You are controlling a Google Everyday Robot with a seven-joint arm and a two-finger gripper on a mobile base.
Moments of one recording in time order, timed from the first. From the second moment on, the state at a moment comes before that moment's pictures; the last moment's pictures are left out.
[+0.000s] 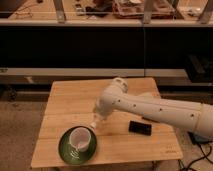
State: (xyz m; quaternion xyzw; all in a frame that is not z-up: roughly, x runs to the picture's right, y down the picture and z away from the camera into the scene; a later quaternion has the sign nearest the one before) arm -0.029 0.107 0.768 -0.12 -0.23 -0.39 0.88
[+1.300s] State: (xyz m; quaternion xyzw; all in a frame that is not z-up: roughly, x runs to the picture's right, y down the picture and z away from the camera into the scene) arm -0.011 0.045 0.735 -0.01 -0.34 -0.14 0.93
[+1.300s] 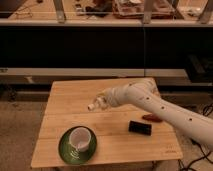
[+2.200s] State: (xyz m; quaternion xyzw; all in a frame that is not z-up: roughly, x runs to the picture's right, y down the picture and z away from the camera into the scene) arm 0.003 0.055 0.735 -0.02 -0.48 0.07 0.87
